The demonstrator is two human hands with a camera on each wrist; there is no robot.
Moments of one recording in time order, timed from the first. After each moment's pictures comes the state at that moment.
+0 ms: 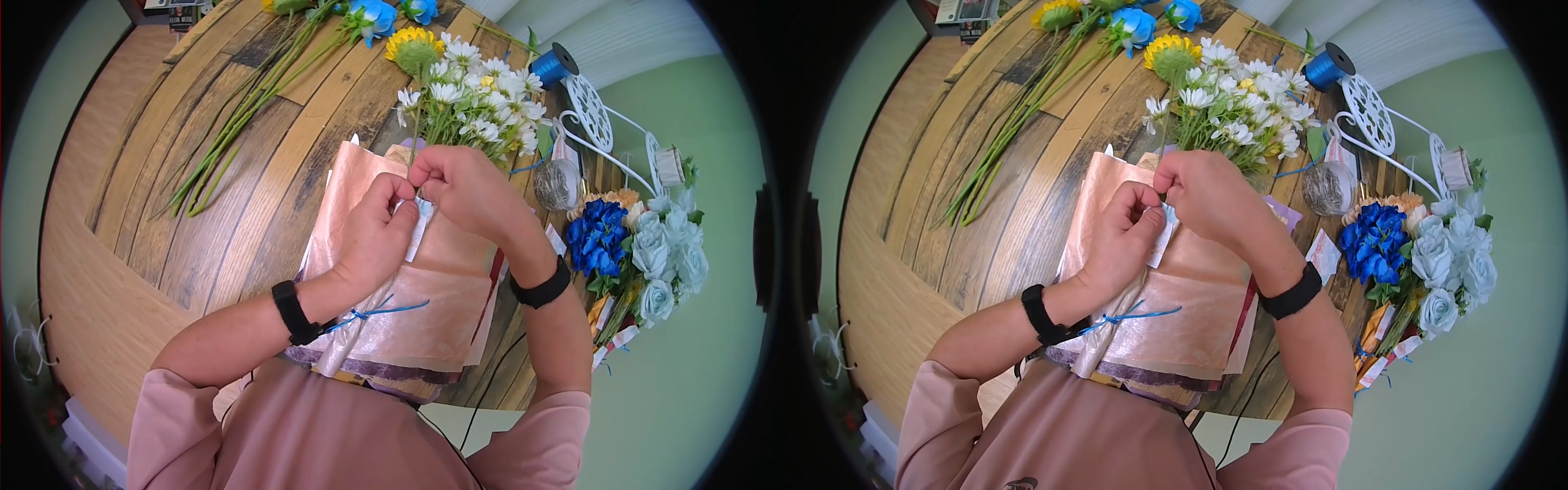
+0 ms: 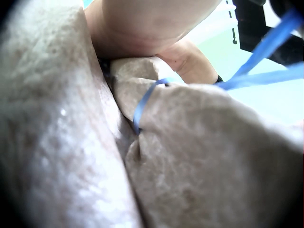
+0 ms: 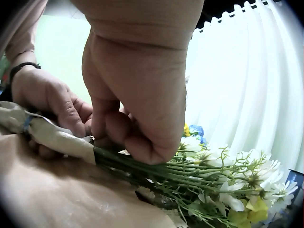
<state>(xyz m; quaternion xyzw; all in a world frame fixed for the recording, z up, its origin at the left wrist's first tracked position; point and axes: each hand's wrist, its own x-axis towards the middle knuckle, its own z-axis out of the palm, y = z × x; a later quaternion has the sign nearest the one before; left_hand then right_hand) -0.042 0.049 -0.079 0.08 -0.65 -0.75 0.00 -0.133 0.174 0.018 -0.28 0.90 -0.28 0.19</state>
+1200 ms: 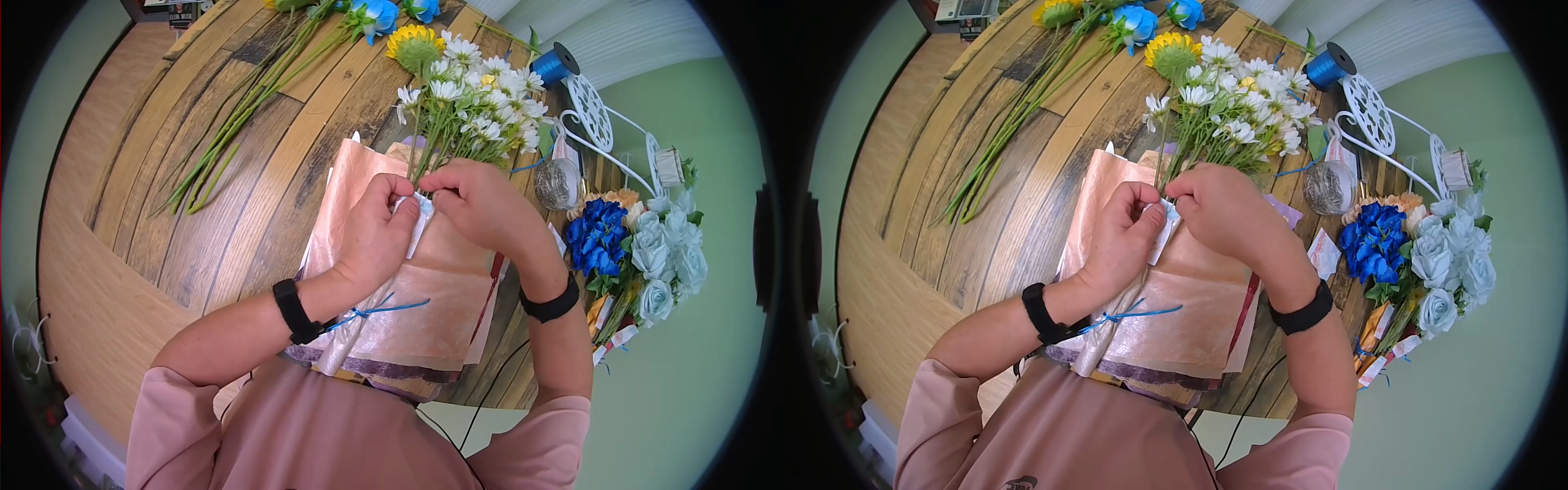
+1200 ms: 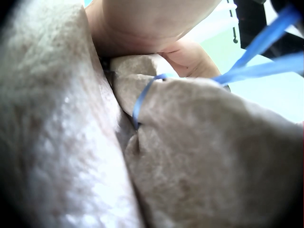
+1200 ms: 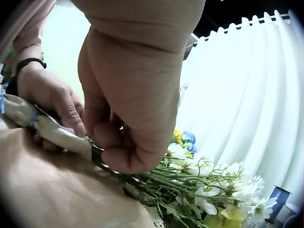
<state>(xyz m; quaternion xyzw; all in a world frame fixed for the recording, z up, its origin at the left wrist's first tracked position) -0.041 0.050 -0.080 0.10 -0.65 -0.75 0.00 -0.122 0.191 0.018 -0.32 0.90 -0.26 0.15</state>
